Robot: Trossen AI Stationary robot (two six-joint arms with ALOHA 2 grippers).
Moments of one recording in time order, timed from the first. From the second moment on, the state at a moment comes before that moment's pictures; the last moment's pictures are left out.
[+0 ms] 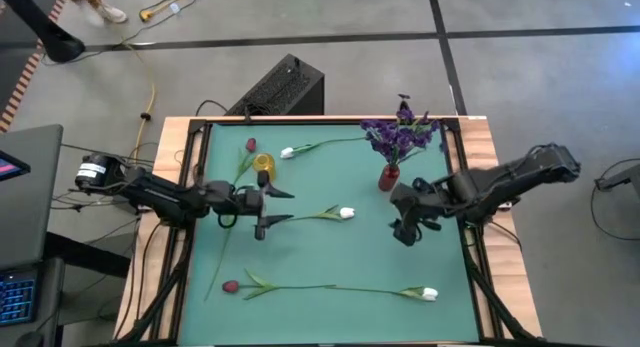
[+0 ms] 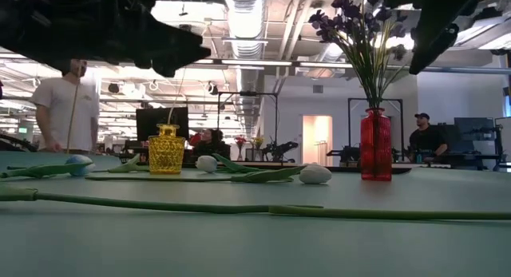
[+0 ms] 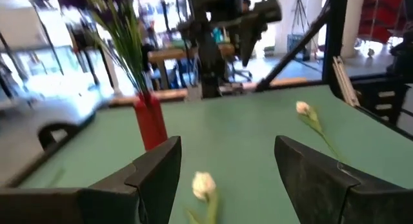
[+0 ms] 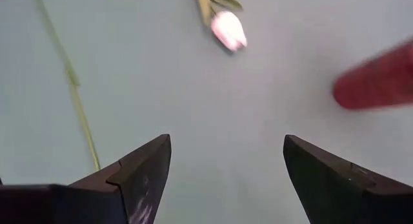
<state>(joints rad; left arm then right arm) -0.04 1.25 0.27 0.98 -0.04 0.10 0.31 1.17 1.04 -0.97 0.23 0.74</state>
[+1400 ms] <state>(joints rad) -0.10 1.70 0.68 0.35 -0.24 -0.19 0.54 1.17 0.70 -0.35 0.26 0.24</state>
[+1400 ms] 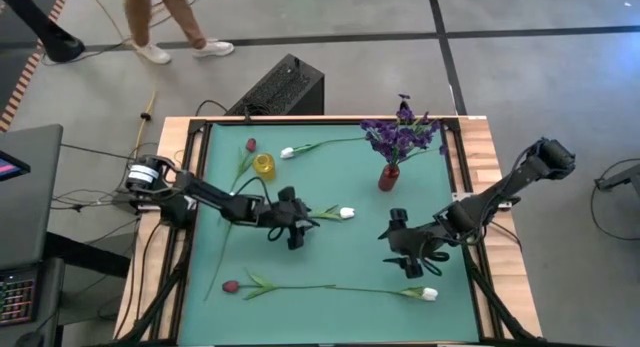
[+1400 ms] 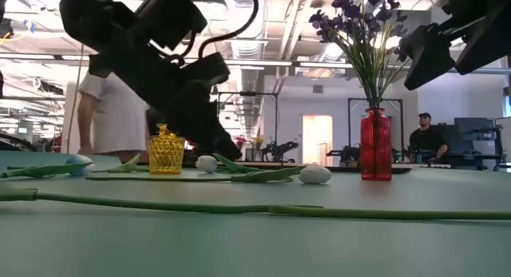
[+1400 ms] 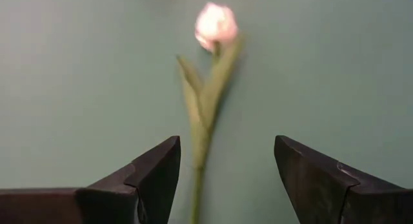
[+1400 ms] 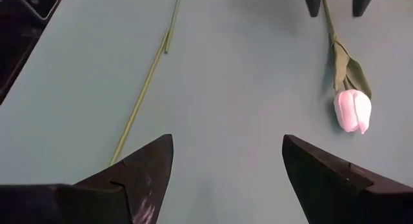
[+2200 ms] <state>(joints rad) -0.07 1.77 0.67 0.31 -0.19 -0.18 0.53 1.17 0.70 -0.35 0.26 0.17</state>
